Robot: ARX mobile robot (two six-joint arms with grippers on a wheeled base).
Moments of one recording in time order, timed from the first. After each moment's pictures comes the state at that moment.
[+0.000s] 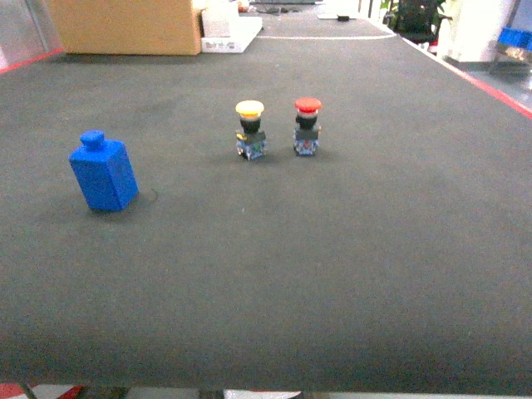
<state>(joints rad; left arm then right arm) 0.00 0.01 0.01 0.00 0.00 0.00 0.00 0.01 0.01 -0.01 0.00 0.00</state>
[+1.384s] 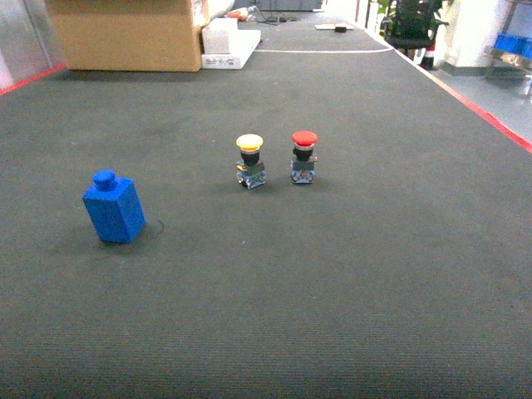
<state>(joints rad) -0.17 0.87 0.31 0.24 -0.23 -0.07 0.00 0.01 0.01 0.00 0.00 0.00</state>
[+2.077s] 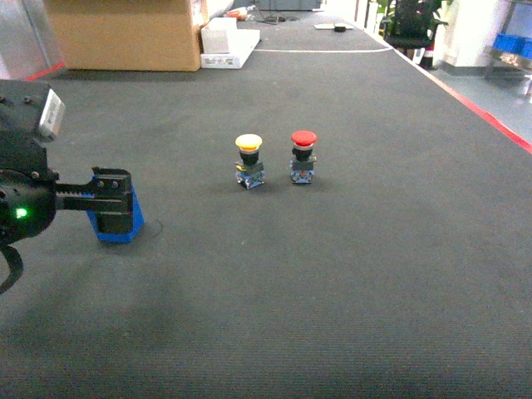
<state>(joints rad) -0.13 1.89 0.73 0.74 -0.17 0.01 0.00 0.01 0.01 0.00 0.00 0.00</state>
